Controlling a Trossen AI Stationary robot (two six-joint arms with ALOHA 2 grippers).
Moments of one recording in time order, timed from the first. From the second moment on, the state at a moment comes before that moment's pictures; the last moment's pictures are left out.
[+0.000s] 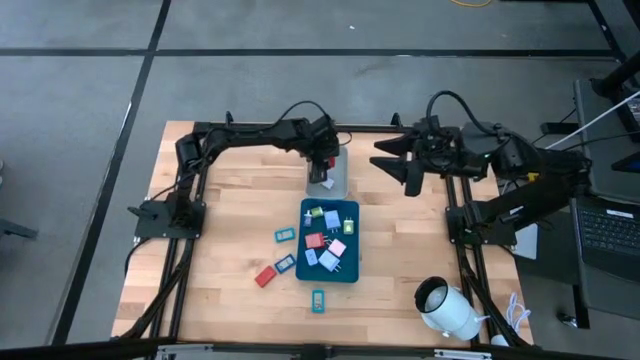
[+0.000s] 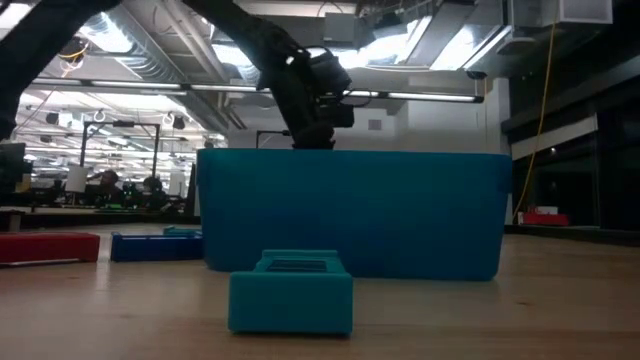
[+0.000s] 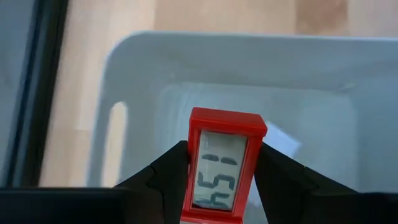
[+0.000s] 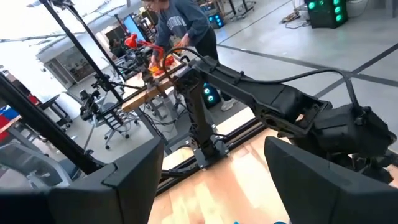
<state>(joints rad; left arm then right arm) 0.43 2.01 1.57 -0.60 0.08 0.35 0.14 1.15 1.48 -0.48 0.31 0.54</state>
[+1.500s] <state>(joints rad) -0.08 1.55 1.21 -0.94 0.06 -0.14 0.17 1.08 1.48 -0.51 0.36 0.40</state>
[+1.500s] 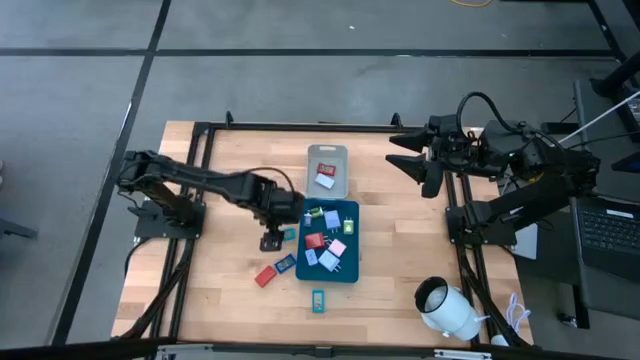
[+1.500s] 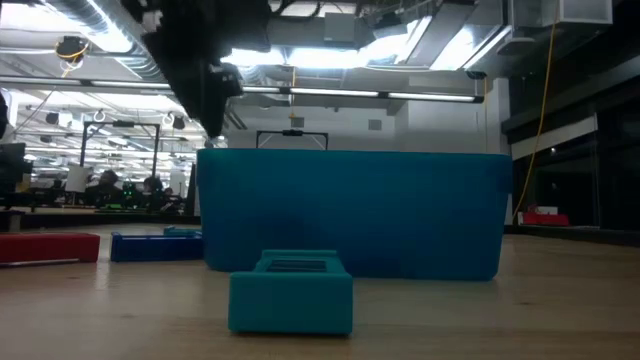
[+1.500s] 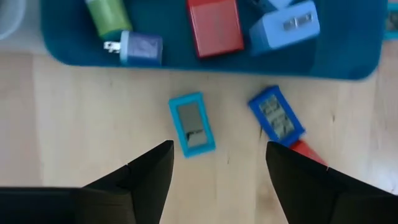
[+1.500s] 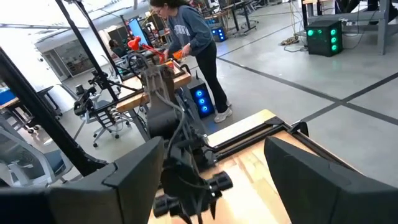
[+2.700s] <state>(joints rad) -0.07 1.56 0.80 -0.40 0.03 -0.32 0.21 1.08 1.48 -0.51 0.37 0.46</state>
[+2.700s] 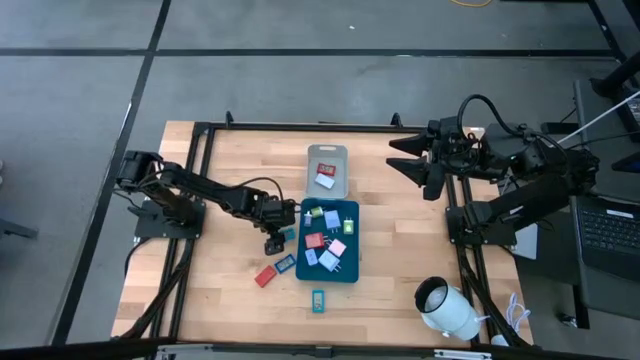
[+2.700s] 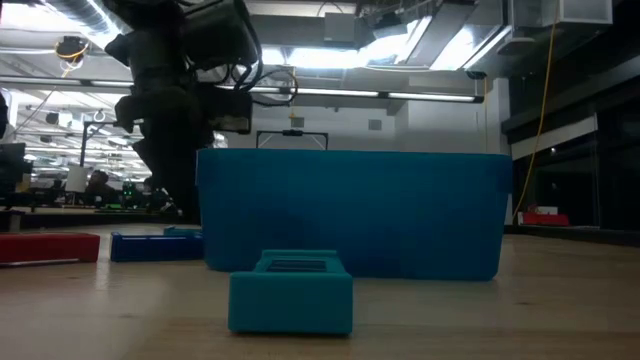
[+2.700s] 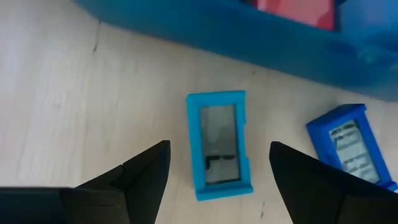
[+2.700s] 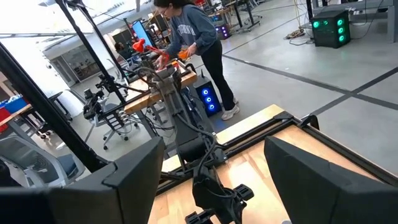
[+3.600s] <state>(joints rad) -0.01 1.65 0.80 -0.30 0.00 -0.34 0.21 1.08 1.48 -0.51 0.38 0.46</state>
